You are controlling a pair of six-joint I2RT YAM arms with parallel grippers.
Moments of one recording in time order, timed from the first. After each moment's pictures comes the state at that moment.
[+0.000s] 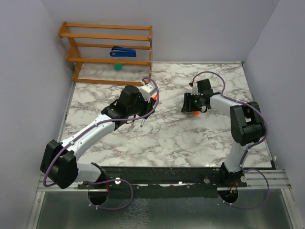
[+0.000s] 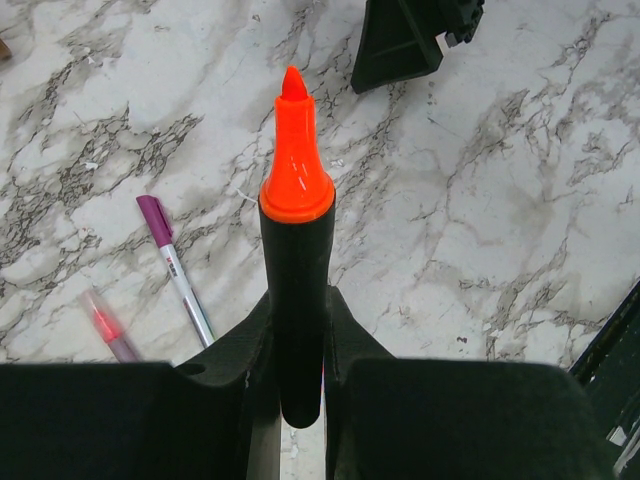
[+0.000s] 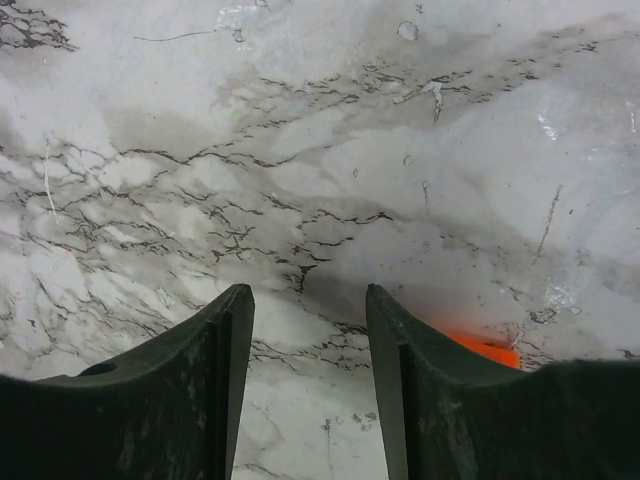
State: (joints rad) left arm -0.61 1.31 0.99 -0.21 0.25 -0.06; right arm 0.24 1.85 1.13 -0.26 -0.31 0.15
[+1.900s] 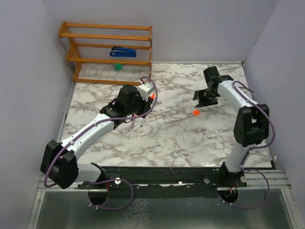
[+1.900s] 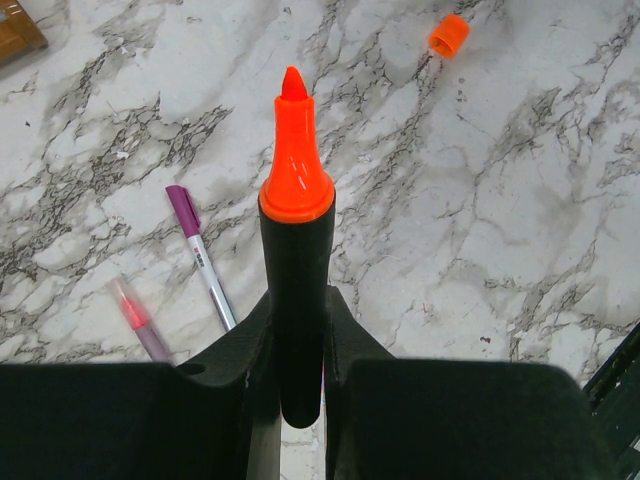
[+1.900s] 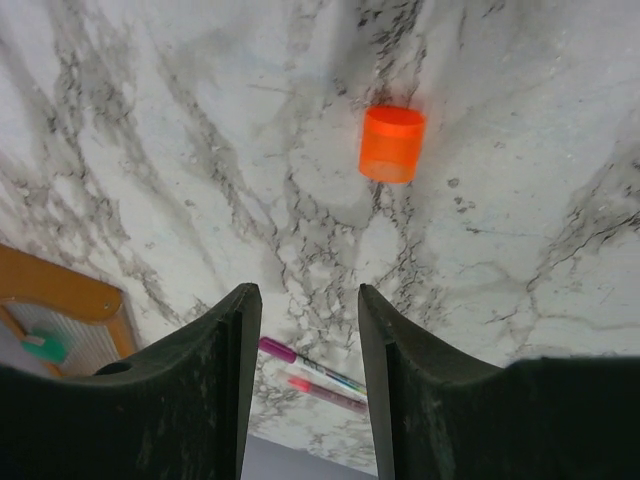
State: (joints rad) left arm -0.58 1.31 0.99 -0.23 0.24 -0.04; right arm 0.19 1.82 1.49 -0.93 0.02 1.54
